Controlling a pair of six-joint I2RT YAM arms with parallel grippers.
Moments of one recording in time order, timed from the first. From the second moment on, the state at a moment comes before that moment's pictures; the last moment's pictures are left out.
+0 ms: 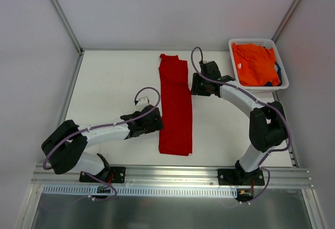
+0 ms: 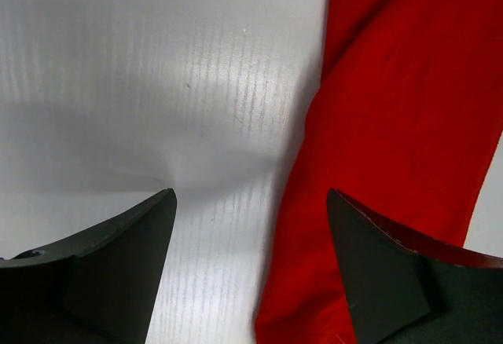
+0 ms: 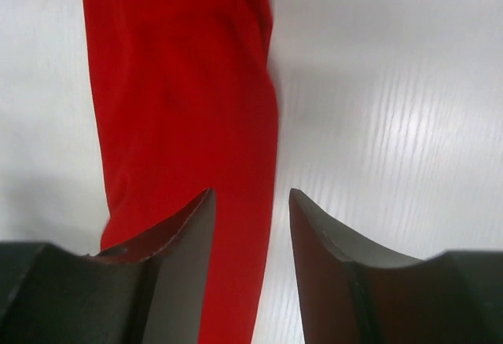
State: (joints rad) left arm -0.85 1.39 0.65 -0.24 -0.34 -0.98; right arm 0.42 1.74 1.31 -0.44 -0.02 0.42
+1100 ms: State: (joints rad) left arm -1.20 1.17 0.43 -0.17 -0.42 -1.23; right arm 1.18 1.17 0.61 -0.42 0.47 0.82
